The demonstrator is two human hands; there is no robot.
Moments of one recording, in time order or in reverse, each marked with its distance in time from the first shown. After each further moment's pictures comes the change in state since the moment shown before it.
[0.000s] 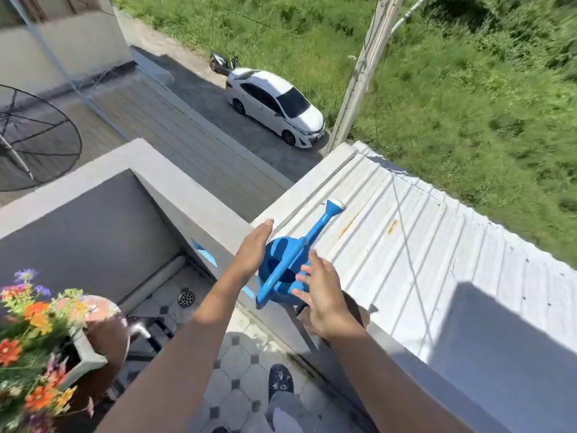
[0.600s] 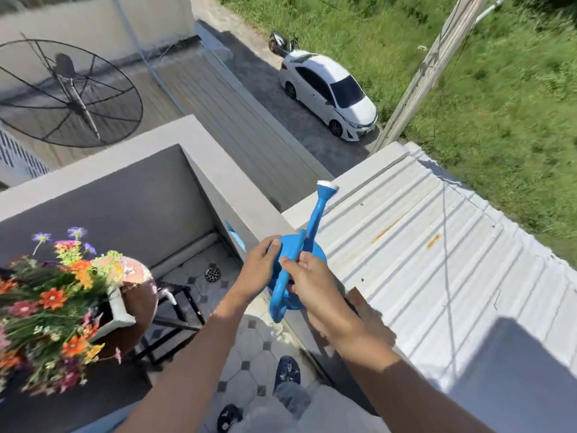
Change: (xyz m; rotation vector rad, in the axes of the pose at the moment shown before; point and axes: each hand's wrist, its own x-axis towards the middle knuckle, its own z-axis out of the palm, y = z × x) left_hand -0.028 -0.030 -0.023 -0.100 0.187 -0.084; right_hand 0.016 -0.005 0.052 -0.351 -0.383 -0.037
